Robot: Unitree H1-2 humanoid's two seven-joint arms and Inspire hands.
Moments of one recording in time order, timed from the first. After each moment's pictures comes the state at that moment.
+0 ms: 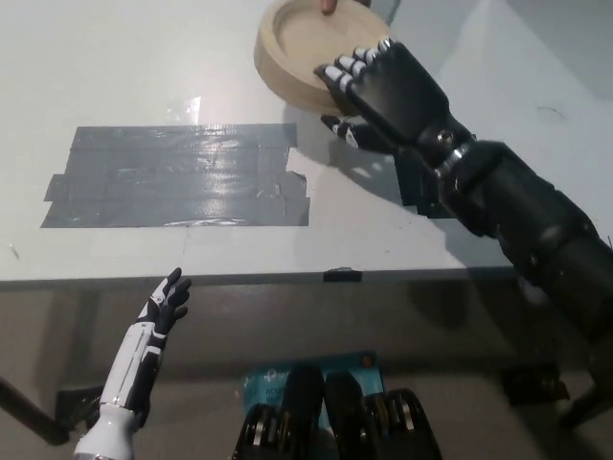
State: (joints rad) left_arm 0.00 0.14 -0.03 -0.13 0.09 -0.02 -0.07; right_arm -1.11 -0.23 0.71 1.05 -1.13 -0.28 -0.75
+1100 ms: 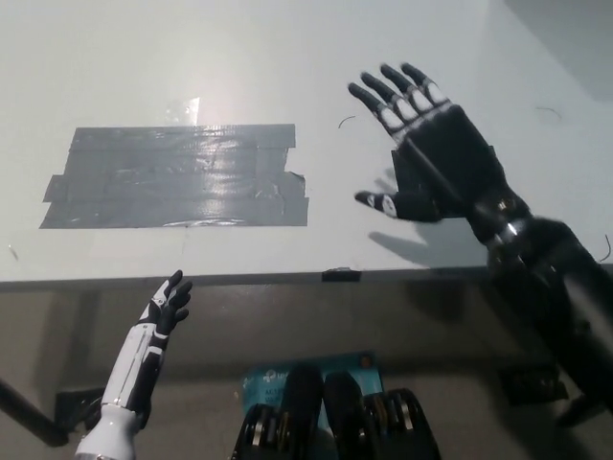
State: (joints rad) left_arm 0.00 0.14 -0.03 -0.12 0.09 -0.01 -0.07; right_arm -0.67 -0.37 0.48 0.24 -0.91 -0.18 -0.26
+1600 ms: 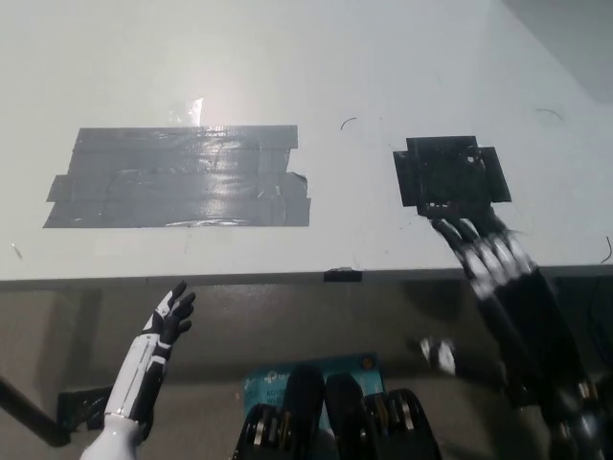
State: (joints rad) left_arm 0.03 0.14 -0.04 -0.11 0.09 -0.01 -0.07; right_arm -0.07 -0.35 0.34 -0.27 -0.81 -0.14 -0.24
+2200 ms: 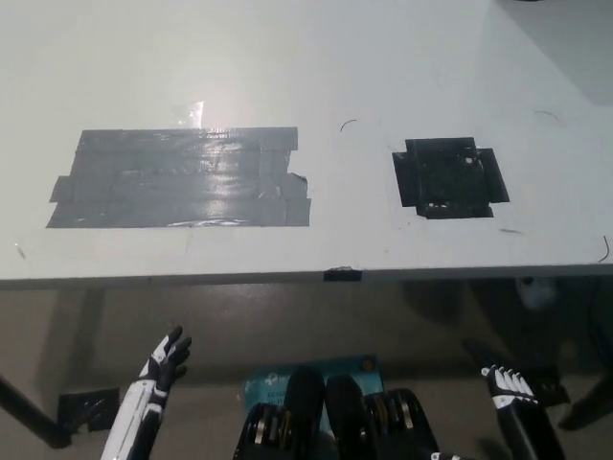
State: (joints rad) left_arm 0.16 0.14 -0.06 -0.15 0.10 -0.05 -0.07; right_arm 0.21 -0.24 0.29 -0.19 -0.56 -0.15 -0.18
